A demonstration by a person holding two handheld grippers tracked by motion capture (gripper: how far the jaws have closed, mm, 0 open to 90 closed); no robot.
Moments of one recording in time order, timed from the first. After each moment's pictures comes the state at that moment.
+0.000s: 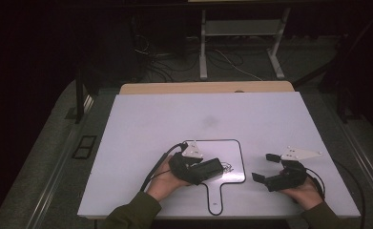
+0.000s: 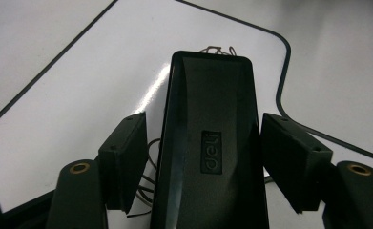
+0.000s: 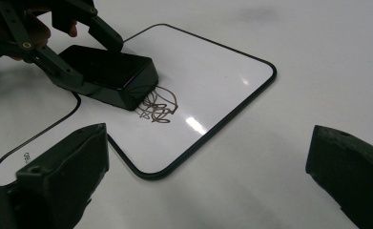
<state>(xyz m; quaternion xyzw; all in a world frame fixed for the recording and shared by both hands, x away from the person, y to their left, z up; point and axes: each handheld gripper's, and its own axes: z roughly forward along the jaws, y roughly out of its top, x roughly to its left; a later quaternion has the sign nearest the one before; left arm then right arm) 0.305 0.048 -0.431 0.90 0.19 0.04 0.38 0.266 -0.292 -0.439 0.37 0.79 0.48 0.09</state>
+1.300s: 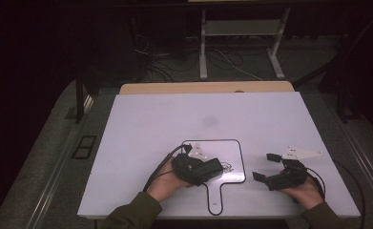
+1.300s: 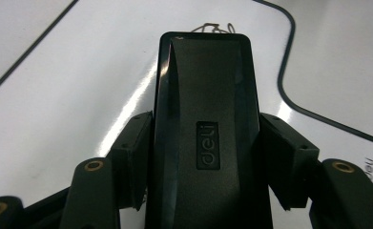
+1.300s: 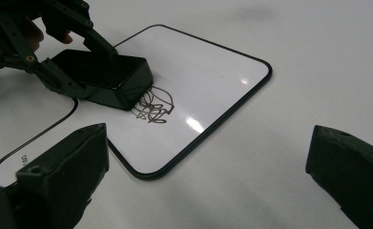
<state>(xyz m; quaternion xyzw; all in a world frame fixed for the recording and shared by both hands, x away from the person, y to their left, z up) 0.303 0.041 -0.430 0.92 0.19 0.03 0.34 0.267 -0.294 -0.440 0.38 0.79 0.48 0.09</state>
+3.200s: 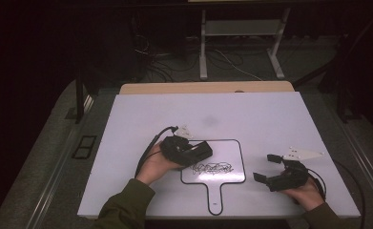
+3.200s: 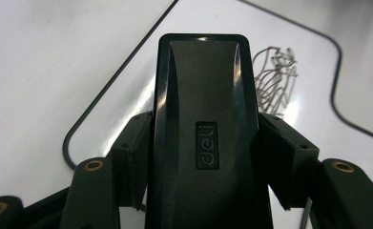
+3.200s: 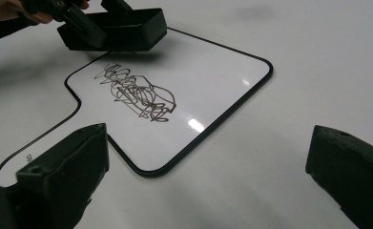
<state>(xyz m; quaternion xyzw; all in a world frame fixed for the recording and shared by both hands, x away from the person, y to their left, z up) 0.350 0.074 -0.412 0.91 0.23 0.04 0.34 0.265 -0.296 -0.441 0.38 0.78 0.49 0.09</state>
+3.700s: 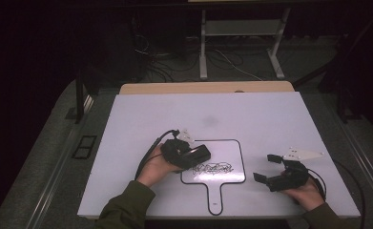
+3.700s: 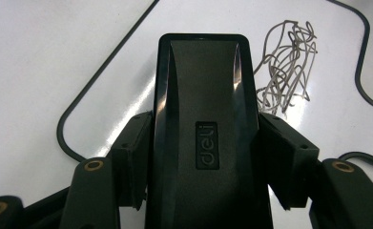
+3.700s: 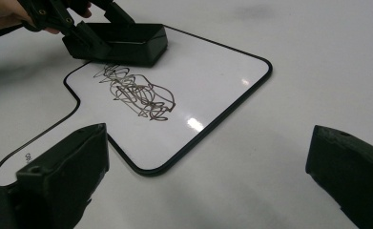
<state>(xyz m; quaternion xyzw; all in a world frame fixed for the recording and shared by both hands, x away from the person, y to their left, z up) 0.347 0.071 -0.425 0.92 0.23 0.04 0.32 0.265 -0.296 -0.441 0.38 0.78 0.49 0.09</state>
